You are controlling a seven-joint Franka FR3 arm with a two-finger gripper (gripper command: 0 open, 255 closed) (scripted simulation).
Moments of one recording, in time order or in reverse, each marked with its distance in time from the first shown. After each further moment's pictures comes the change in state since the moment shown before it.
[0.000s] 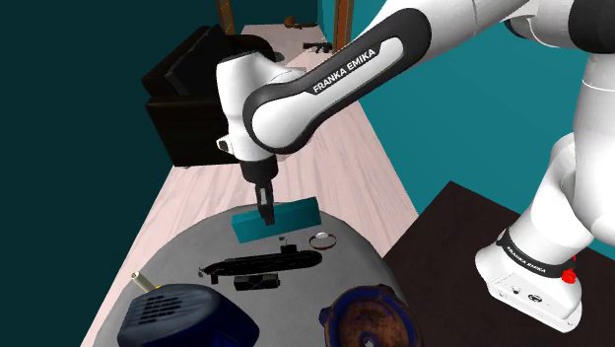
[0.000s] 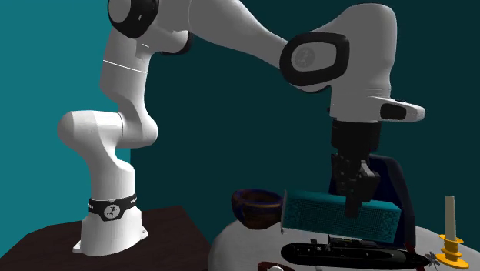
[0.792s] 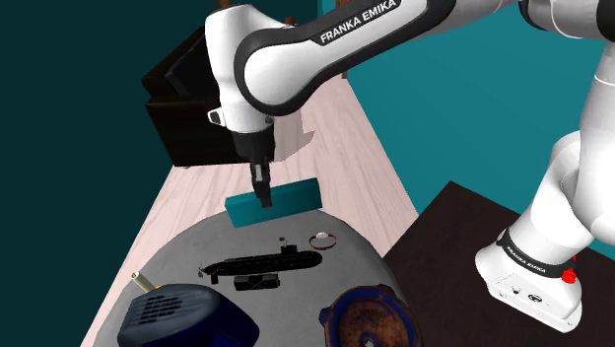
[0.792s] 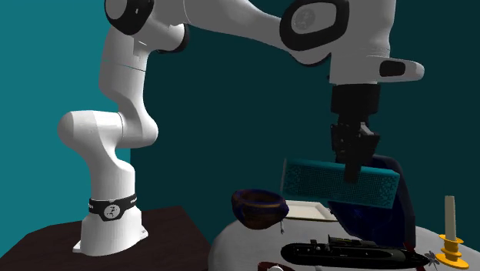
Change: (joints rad) arm -0.006 -0.064 0.006 0.076 0.012 -0.138 0.010
